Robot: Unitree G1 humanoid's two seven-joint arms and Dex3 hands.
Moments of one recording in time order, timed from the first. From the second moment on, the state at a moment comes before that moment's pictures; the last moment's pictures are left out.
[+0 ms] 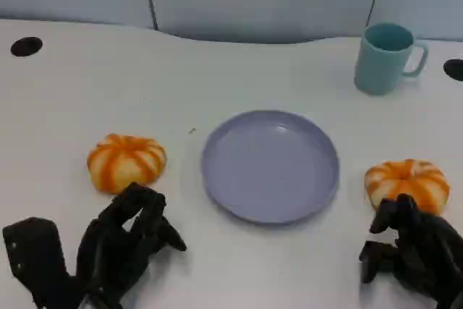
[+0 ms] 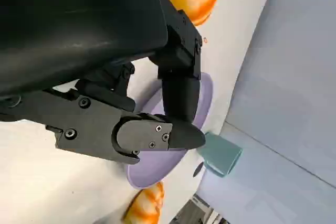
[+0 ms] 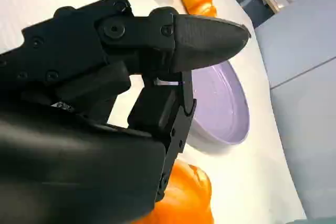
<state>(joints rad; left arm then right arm) -0.11 -0.09 0.19 0.45 -0.41 -0.01 -0.41 -0.07 -0.06 -0.14 0.36 0.38 0.21 0.46</state>
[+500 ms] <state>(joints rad) -0.11 -0.09 0.19 0.44 -0.41 0.00 -0.41 -0.08 -0.06 -0.14 0.36 0.39 0.22 0.44</state>
